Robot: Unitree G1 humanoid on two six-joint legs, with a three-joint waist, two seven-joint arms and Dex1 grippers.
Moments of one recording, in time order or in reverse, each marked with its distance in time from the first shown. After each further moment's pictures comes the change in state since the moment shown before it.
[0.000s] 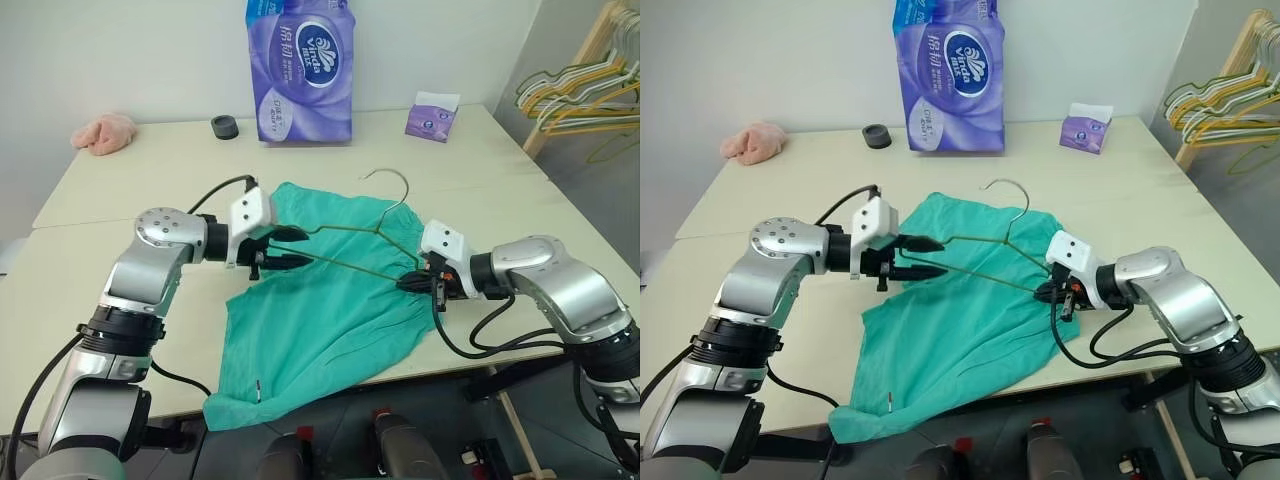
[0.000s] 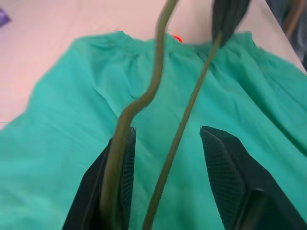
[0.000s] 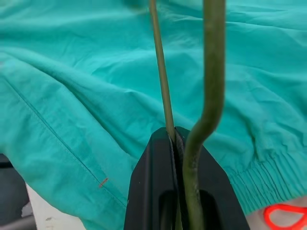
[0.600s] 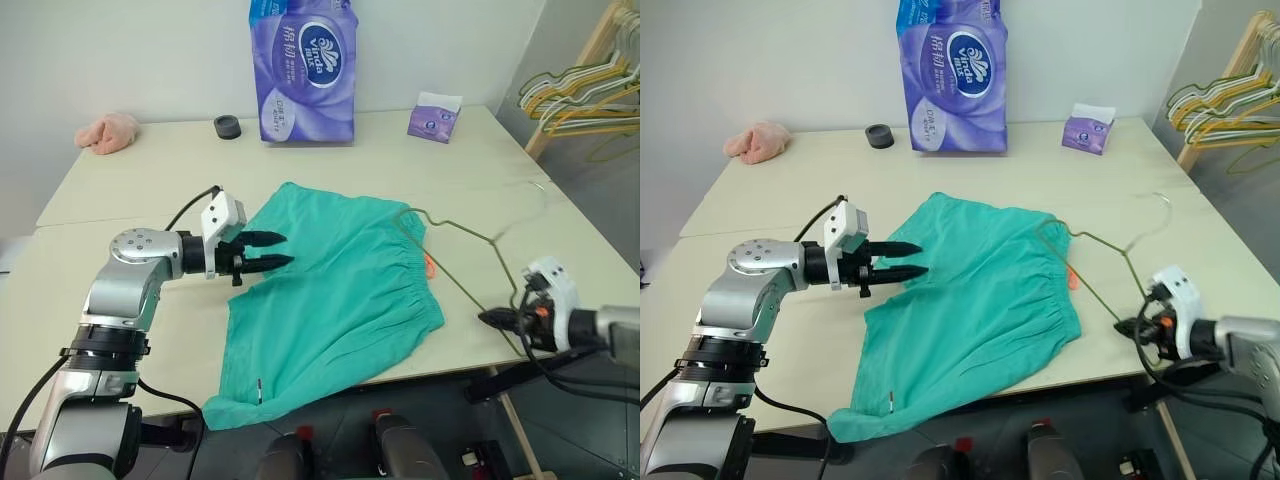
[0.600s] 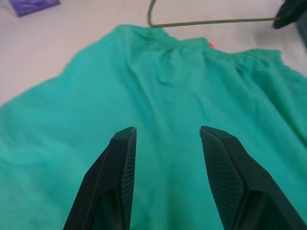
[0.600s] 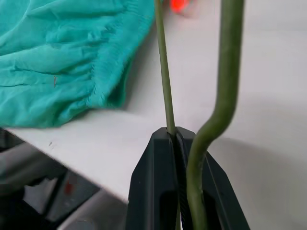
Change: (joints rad) left arm 0.123 0.025 0.054 -0.014 -0.078 0.018 -0.073; right arm 0.541 -0.036 -0.649 -0.136 0.254 0.488 -0.174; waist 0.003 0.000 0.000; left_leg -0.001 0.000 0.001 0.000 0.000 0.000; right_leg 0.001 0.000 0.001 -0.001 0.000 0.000
